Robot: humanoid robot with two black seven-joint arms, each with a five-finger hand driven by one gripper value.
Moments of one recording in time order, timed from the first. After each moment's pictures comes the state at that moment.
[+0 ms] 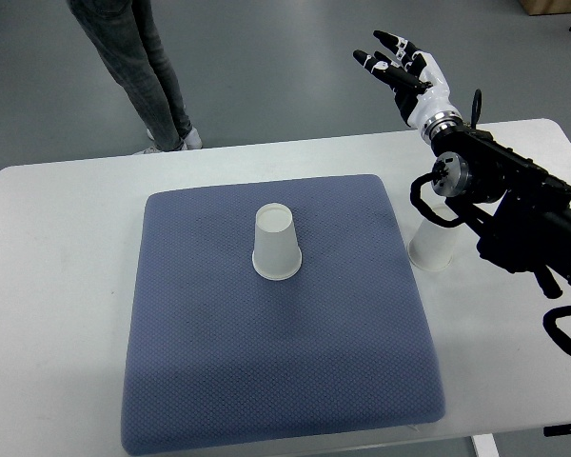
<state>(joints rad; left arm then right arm) -0.01 0.00 -0.06 -0.15 -0.04 0.00 -0.02 0.99 -0.11 0.61 0.61 -0.09 -0.13 0.35</state>
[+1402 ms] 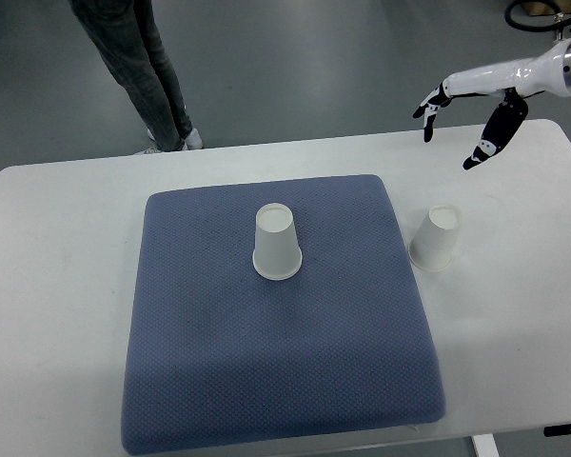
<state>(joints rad) -0.01 0.00 -0.06 -0.15 -0.04 0.00 -0.02 1.47 -0.82 -0.07 1.18 -1.25 0.48 0.28</state>
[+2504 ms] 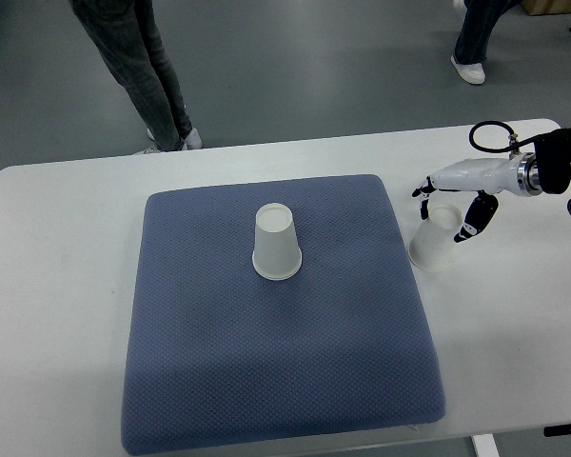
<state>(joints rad) -0.01 0.00 -0.06 -0.15 -0.04 0.00 -0.02 1.17 -0.68 -0.14 1.04 -1.39 0.17 0.28</state>
